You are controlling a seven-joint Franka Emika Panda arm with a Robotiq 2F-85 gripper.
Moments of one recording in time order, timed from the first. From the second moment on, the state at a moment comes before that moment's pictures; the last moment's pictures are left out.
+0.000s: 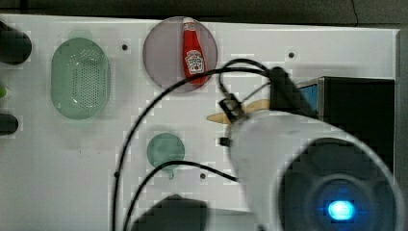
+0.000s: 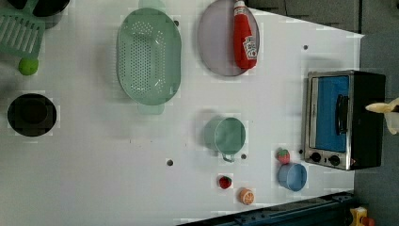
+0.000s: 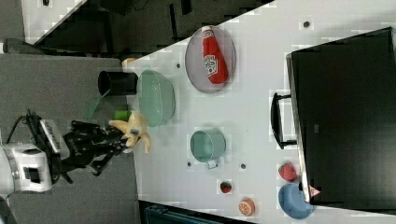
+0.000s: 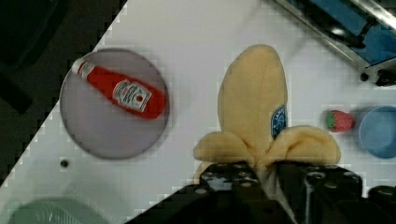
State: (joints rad) arm -0.01 -0.28 -0.10 -1.92 -0.02 0.20 0.08
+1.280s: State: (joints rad) arm -0.08 0.14 -0.66 -1.90 -0.01 0.47 -0.72
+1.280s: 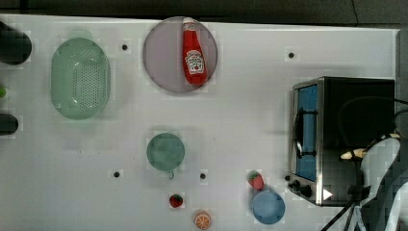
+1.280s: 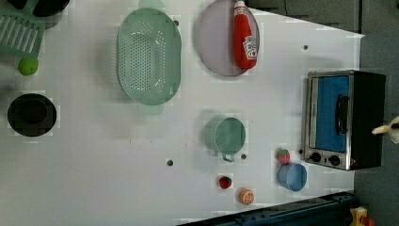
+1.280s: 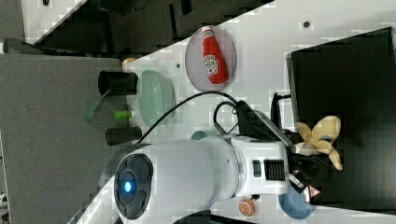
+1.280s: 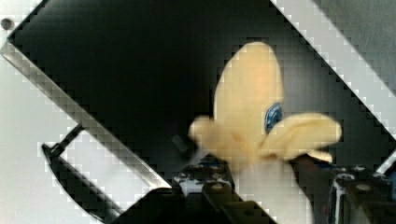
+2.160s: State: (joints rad) arm -0.04 0.04 -0.49 -1.85 -0.01 0.25 -0.58
